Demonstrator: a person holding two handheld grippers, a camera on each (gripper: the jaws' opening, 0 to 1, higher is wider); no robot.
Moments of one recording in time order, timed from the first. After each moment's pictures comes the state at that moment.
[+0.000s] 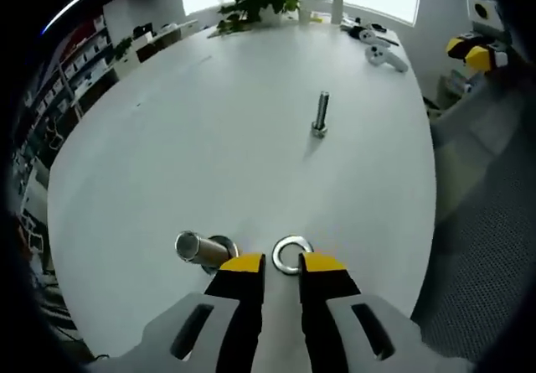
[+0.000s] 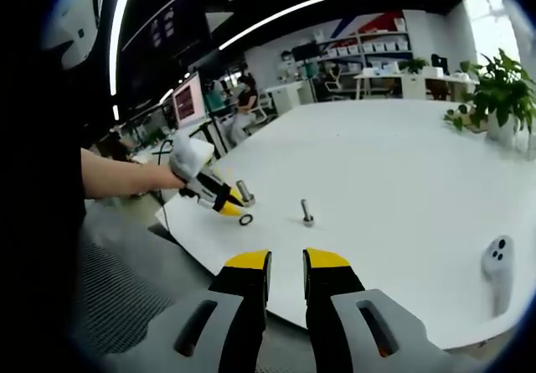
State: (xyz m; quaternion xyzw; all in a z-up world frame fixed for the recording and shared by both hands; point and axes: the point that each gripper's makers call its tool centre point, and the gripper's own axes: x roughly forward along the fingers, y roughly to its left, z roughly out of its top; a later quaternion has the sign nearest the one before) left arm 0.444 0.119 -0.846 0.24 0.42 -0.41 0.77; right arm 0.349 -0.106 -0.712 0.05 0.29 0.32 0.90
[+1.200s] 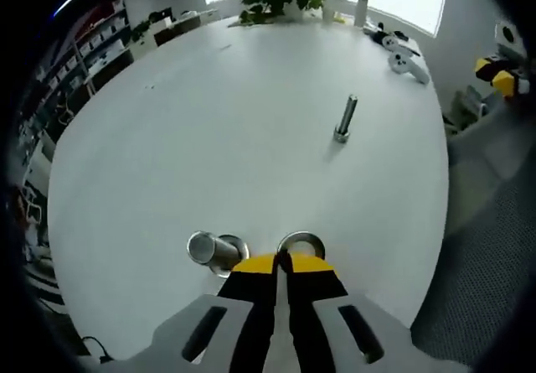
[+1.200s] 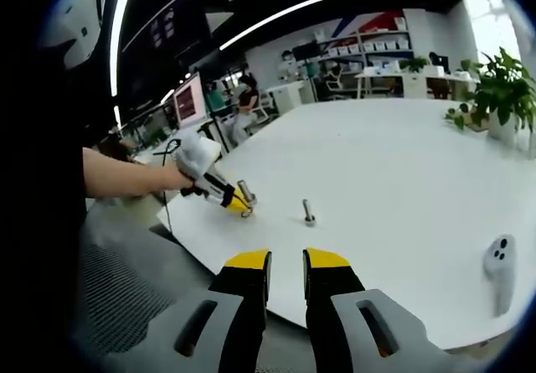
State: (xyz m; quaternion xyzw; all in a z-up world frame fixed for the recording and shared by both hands) left arm 0.456 0.124 -0.836 0.19 0.44 -0.36 0.80; right arm 0.351 -0.102 -0.709 0.05 0.29 0.32 0.90
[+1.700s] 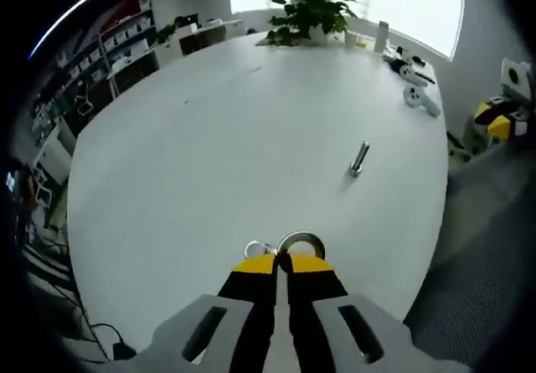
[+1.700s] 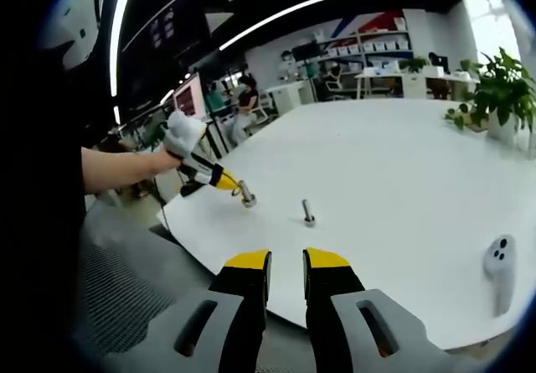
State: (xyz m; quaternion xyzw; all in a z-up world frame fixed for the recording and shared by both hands) left arm 0.472 0.144 -0.786 0.18 0.42 -0.32 0.83; right arm 0.351 -0.100 -0.708 0.05 0.29 0.32 0.90
